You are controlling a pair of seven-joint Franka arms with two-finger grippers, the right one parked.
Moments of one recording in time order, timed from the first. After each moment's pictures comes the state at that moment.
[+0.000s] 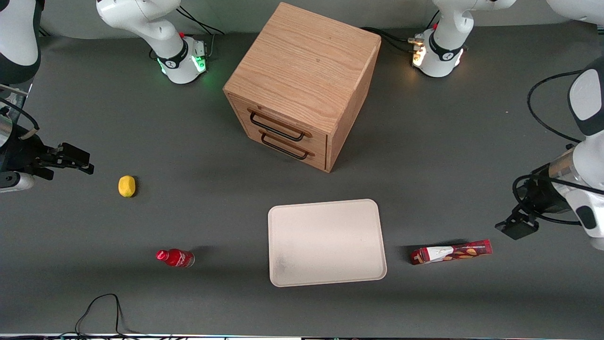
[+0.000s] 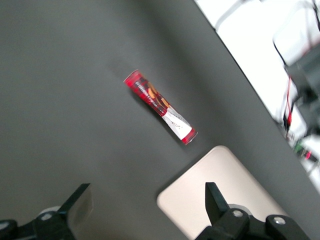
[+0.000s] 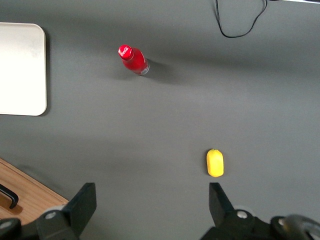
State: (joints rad) arm -0.11 0.51 -0.03 -0.97 0.00 1.56 -1.19
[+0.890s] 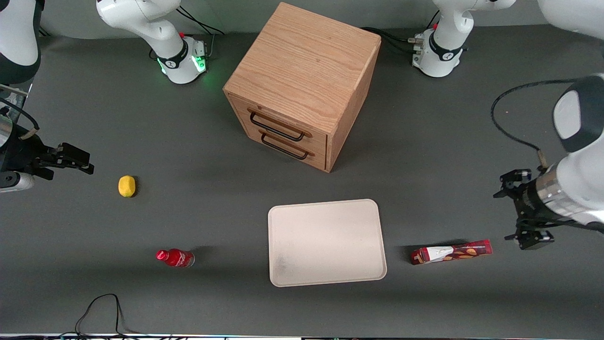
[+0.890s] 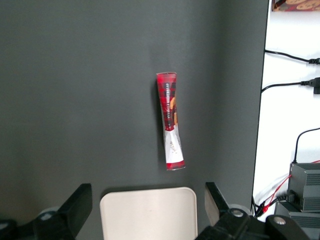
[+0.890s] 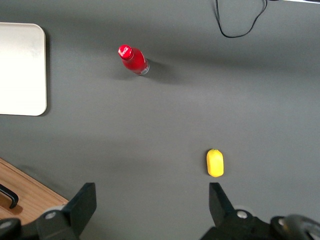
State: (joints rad) arm -0.12 0.53 -0.02 -1.10 0.02 1.70 -1.73
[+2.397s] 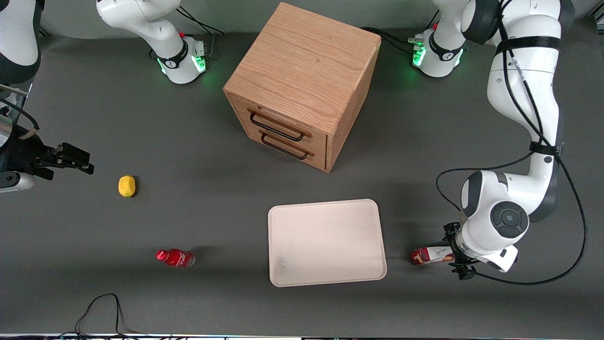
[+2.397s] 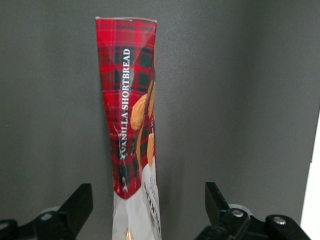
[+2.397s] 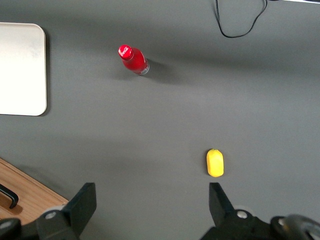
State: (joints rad) arm -0.13 0.82 -0.02 -1.31 0.10 2.25 -1.88
